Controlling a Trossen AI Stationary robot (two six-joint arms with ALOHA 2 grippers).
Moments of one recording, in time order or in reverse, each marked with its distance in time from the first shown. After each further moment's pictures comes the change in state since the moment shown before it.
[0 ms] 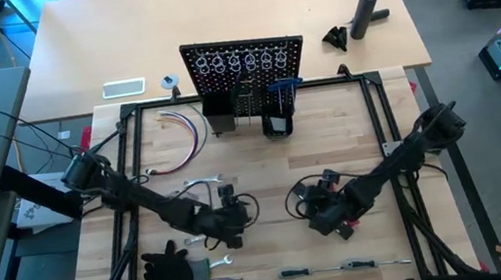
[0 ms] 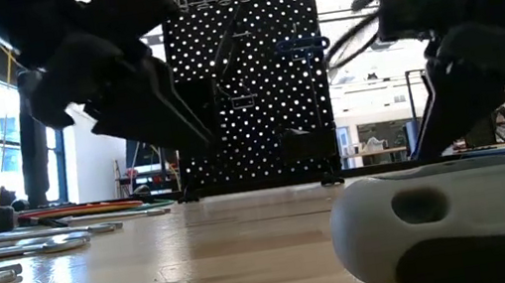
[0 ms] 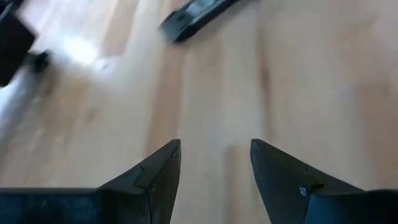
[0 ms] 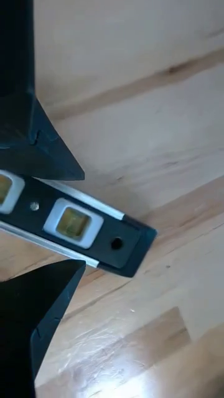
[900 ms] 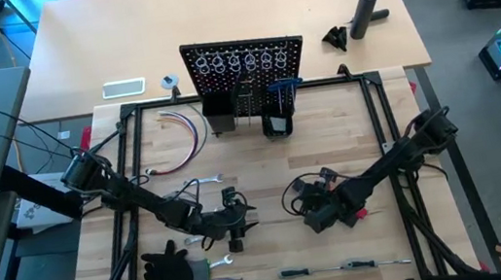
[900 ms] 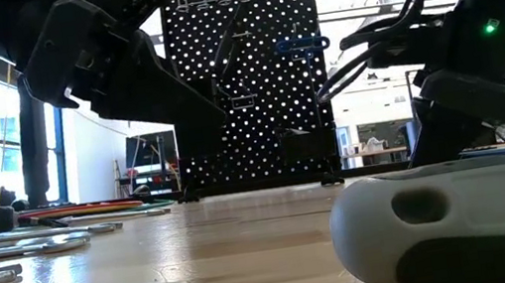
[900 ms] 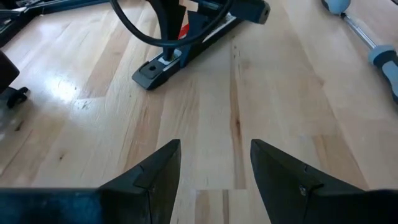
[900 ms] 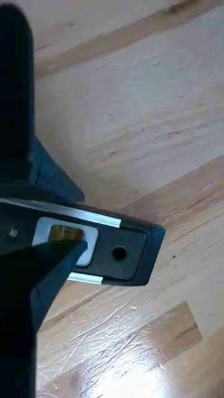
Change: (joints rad) left arm -0.003 0.001 -0.115 0.364 0.041 0.046; right arm -0.039 0.083 0.001 0.023 -0.009 0.018
